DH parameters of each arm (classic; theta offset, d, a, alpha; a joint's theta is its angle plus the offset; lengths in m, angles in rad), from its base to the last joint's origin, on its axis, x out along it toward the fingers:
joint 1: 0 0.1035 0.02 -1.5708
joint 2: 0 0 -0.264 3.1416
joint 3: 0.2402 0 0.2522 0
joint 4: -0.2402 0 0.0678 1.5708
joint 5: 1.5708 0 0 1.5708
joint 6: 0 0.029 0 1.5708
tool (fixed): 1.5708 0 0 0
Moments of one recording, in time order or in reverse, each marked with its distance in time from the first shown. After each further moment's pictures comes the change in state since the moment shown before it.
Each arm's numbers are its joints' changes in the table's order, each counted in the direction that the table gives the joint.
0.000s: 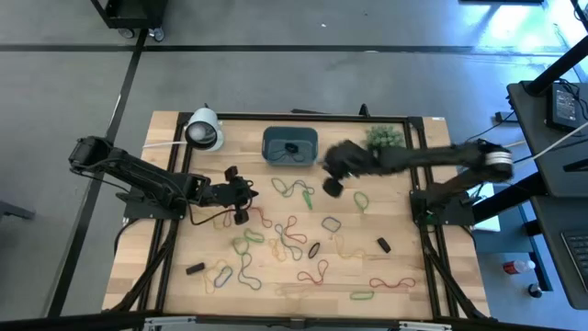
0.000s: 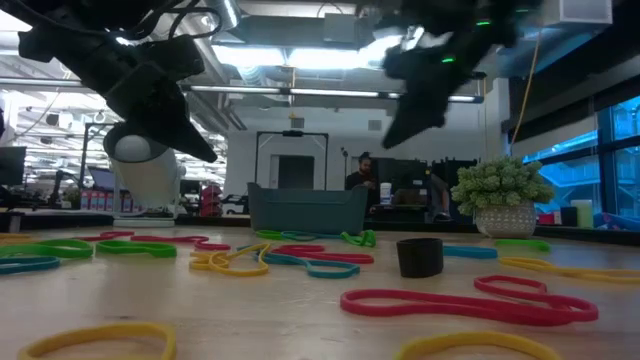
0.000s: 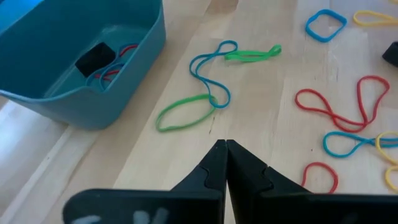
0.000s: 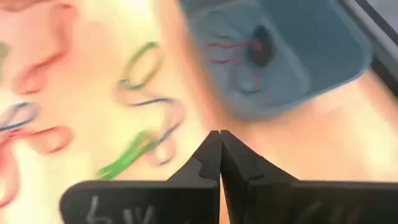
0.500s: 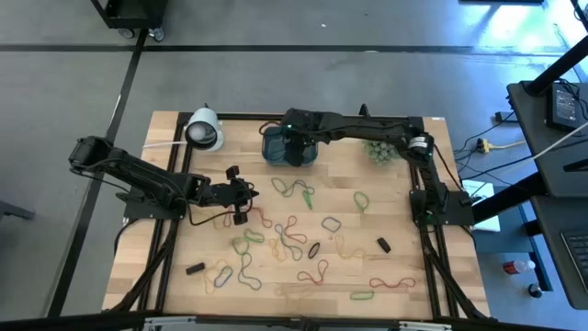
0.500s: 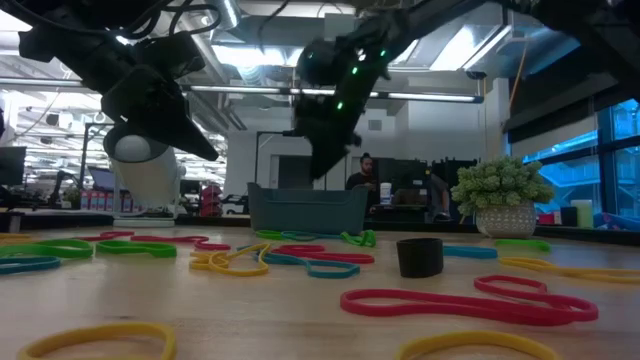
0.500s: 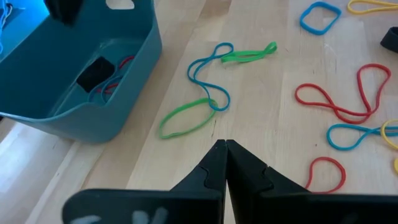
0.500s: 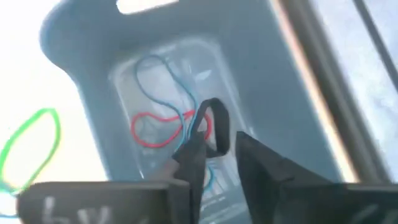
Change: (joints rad) left arm 0.000 0.000 0.000 0.011 0.000 0.105; right arm -0.197 0.688 0.836 -0.360 -0.014 -0.246
